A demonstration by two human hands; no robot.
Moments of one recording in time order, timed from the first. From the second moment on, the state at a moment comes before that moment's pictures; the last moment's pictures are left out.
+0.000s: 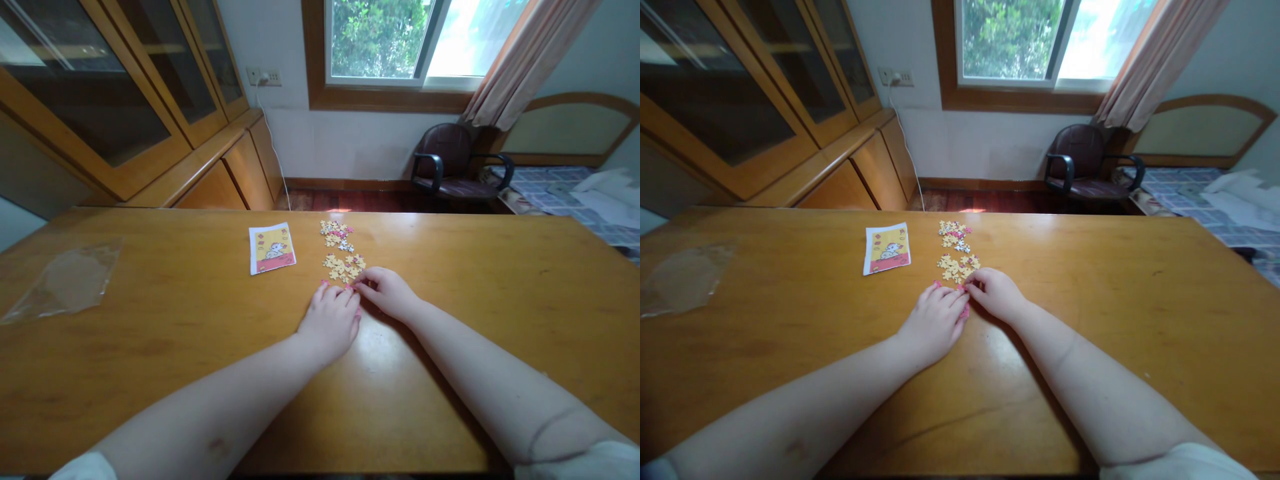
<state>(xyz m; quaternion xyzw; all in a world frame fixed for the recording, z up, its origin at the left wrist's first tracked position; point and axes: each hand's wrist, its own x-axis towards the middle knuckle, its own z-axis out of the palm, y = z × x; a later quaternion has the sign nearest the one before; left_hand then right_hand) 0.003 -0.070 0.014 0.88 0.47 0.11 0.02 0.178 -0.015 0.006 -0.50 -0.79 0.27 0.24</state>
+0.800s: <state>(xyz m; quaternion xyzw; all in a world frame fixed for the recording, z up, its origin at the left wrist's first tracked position) 0.016 -0.109 0.030 0.90 0.42 0.03 0.01 0.185 -0.013 0.008 -0.46 -0.84 0.21 0.20</state>
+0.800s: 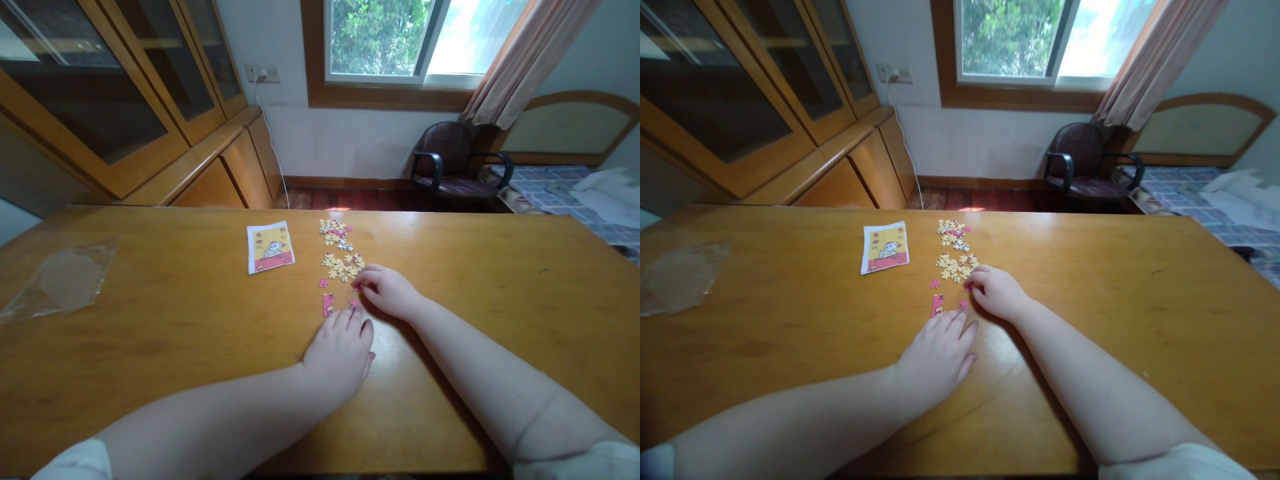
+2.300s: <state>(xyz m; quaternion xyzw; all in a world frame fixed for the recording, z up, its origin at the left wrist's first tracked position) 0.019 -0.116 0.029 0.90 0.42 -0.01 0.03 0.180 -0.014 0.017 -0.51 -0.77 0.34 0.19</state>
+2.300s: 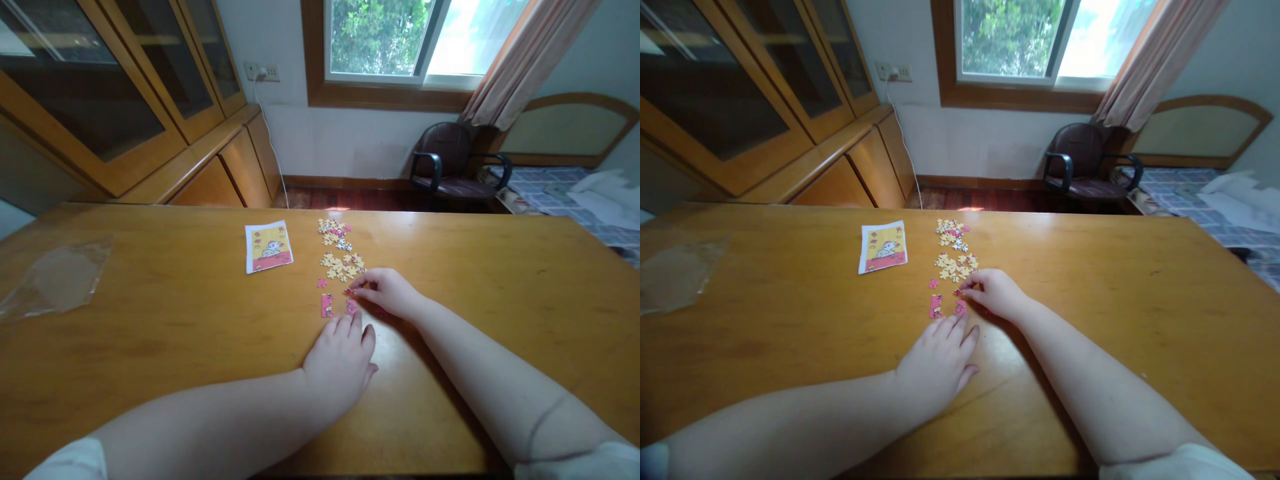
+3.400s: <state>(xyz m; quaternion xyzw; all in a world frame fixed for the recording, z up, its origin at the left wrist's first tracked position) 0.019 -0.116 0.031 0.90 0.42 -0.02 0.03 0.180 -0.015 0.004 -0.43 -0.85 0.23 0.18</state>
